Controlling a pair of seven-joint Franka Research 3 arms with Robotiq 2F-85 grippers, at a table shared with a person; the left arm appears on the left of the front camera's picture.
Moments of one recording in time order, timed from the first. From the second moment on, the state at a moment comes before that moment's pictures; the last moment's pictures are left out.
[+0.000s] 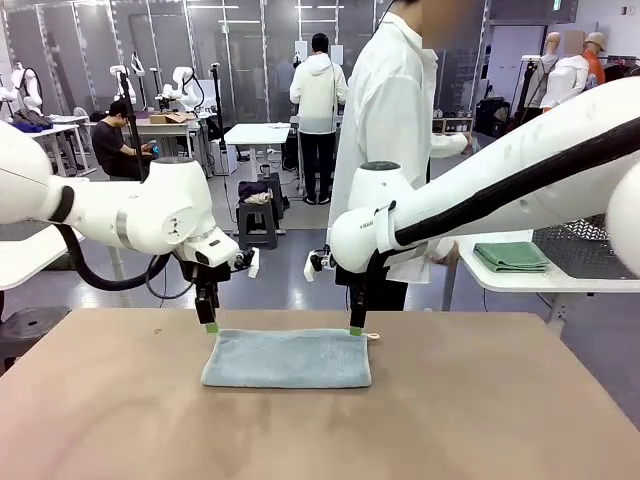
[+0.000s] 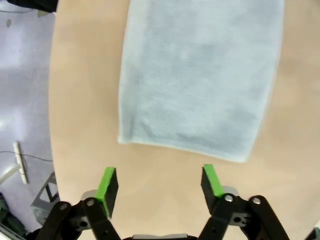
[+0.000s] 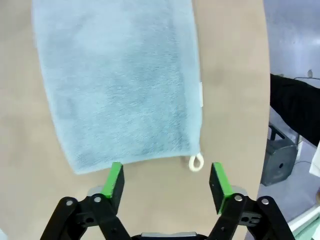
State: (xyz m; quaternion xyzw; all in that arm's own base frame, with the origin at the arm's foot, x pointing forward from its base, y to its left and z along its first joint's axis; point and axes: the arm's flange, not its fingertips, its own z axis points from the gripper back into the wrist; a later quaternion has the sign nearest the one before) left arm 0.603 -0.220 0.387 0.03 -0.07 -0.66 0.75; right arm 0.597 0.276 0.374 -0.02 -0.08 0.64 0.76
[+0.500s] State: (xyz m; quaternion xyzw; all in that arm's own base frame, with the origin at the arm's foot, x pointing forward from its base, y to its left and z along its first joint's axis) left arm 0.496 -0.172 0.474 -0.04 -0.15 -0.68 0.71; right arm 0.483 0.256 0.449 0.03 -0.08 0.55 0.83
